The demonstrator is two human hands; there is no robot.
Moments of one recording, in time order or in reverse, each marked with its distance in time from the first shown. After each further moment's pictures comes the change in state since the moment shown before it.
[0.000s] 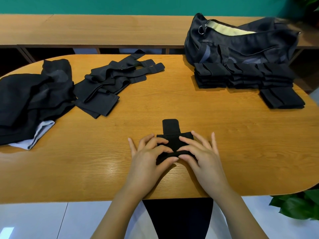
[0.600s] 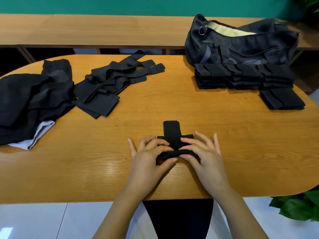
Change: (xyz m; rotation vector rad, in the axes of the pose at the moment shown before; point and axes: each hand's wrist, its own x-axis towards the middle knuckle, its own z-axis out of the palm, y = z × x) left_hand 0.000 0.000 0.003 -0.014 0.043 -0.001; right_hand 0.001 0.001 -0.002 0.033 0.043 0.027
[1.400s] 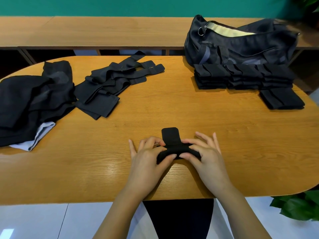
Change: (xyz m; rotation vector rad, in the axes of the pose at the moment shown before) left_hand 0.002 0.007 -0.004 0.066 -0.024 -0.060; right_hand 0.004 0.002 -0.002 0.020 -0.030 0.043
